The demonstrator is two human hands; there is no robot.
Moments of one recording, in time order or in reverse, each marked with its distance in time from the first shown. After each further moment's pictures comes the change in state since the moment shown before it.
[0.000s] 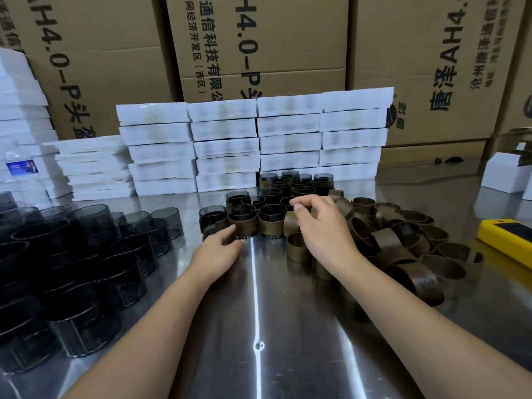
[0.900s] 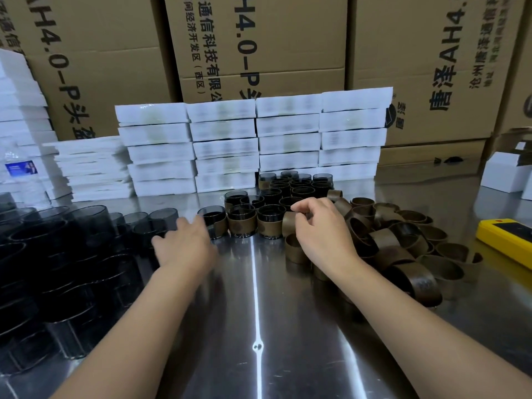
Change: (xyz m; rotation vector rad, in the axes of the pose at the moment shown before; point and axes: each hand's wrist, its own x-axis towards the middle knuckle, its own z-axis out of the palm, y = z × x) left_hand -0.024 0.032 -0.035 0.951 0.176 -0.053; right_hand -0.001 0.003 0.002 -0.255 0.044 -0.042
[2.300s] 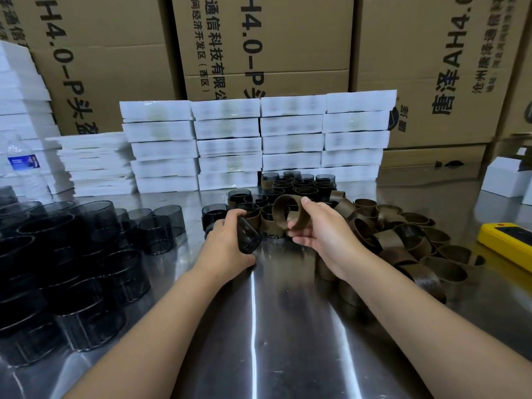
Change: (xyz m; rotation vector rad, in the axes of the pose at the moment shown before) left_hand 0.000 0.018 0.030 -0.683 0.017 0.320; right_hand 0.008 -0.004 0.005 0.810 -0.198 0.435
